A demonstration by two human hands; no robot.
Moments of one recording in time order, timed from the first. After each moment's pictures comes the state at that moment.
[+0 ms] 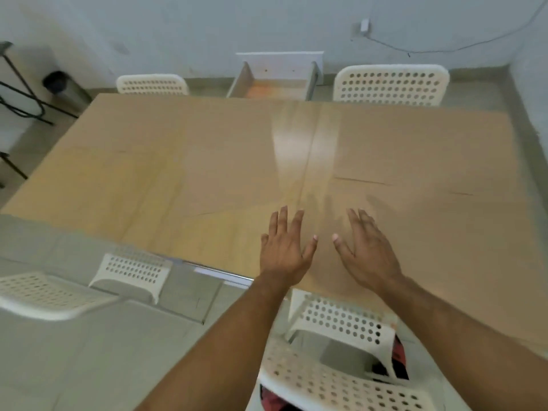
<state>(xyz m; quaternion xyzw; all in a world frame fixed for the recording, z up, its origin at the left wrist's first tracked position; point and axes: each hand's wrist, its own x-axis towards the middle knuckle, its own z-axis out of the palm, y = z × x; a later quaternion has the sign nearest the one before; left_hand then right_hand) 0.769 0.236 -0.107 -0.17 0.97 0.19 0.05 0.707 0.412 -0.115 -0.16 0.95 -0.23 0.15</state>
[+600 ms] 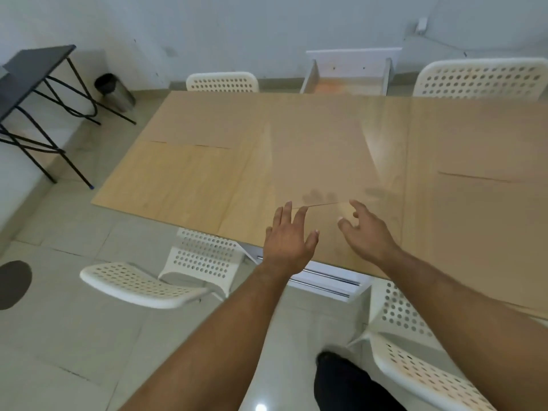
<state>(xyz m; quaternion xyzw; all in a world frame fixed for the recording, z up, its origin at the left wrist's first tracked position) 0.864 0.003 -0.076 -0.18 0.97 0.18 0.05 0.776 0.167 -0.085 -0.09 0.90 -0.37 0.23</state>
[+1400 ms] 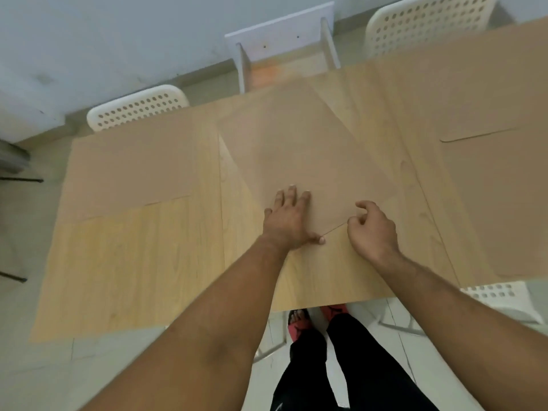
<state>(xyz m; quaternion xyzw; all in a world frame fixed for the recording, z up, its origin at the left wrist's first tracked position) 0.680 -0.113 -0.134 0.05 0.96 0.09 0.28 0.722 0.065 -0.117 0.24 0.85 -0.43 0.17</state>
